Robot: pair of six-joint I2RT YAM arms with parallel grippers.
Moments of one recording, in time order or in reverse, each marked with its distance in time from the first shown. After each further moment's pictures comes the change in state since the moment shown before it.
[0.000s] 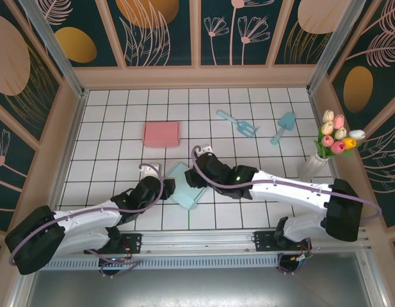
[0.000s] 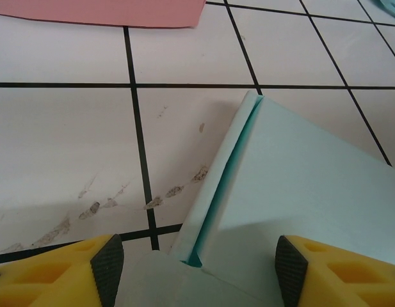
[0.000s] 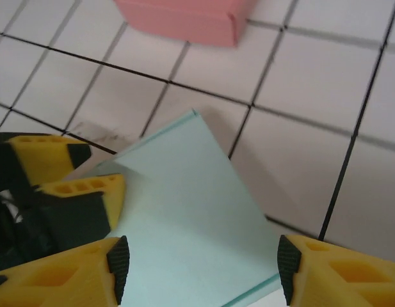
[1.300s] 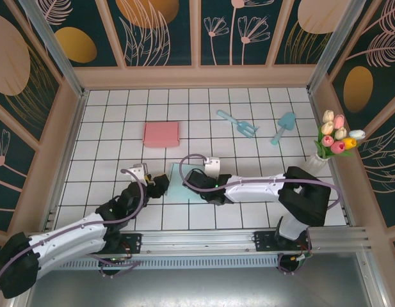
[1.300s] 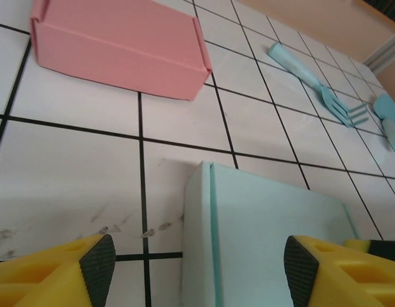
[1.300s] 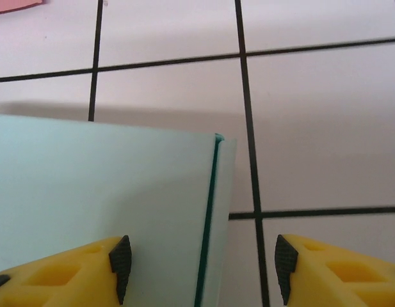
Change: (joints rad) left arm 0.003 -0.346 -0.087 -0.057 -0.078 -0.111; right arm 0.002 0.277 -0.072 0.066 0.286 0.308
